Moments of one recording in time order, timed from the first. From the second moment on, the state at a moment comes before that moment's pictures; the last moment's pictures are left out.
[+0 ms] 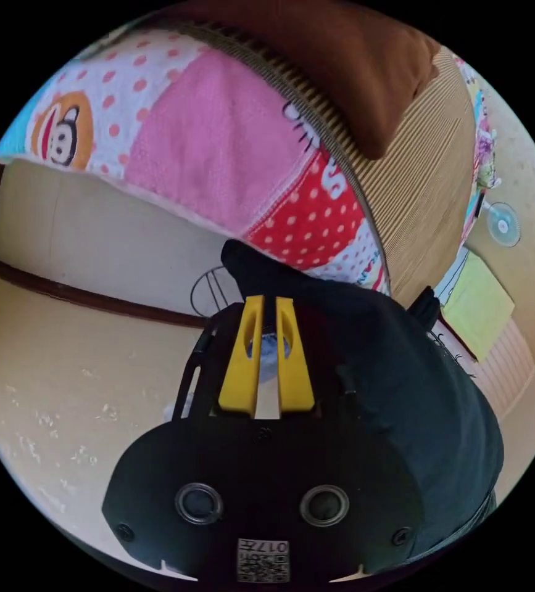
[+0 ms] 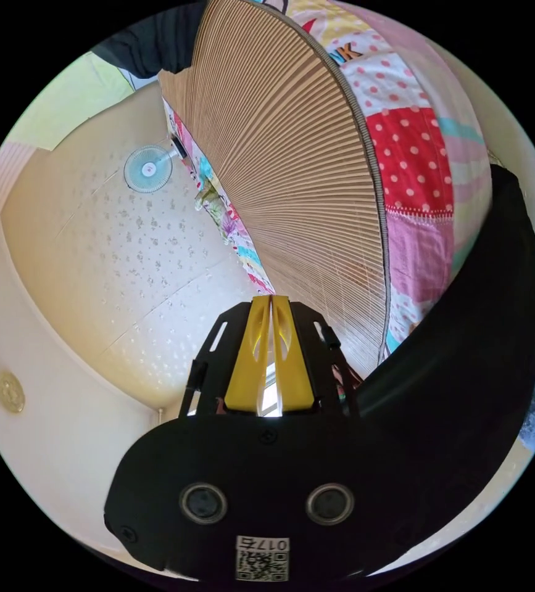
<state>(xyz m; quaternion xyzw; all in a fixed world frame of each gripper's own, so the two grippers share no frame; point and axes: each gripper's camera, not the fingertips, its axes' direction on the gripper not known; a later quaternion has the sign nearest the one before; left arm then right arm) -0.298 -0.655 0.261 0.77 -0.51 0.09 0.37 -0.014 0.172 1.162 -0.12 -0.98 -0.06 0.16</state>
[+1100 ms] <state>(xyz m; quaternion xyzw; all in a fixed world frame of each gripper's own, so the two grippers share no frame) -0.112 -0.657 0.248 0.67 -0.62 0.31 0.27 -0.045 0.156 1.181 -0.10 -0.99 -0.02 0.07</state>
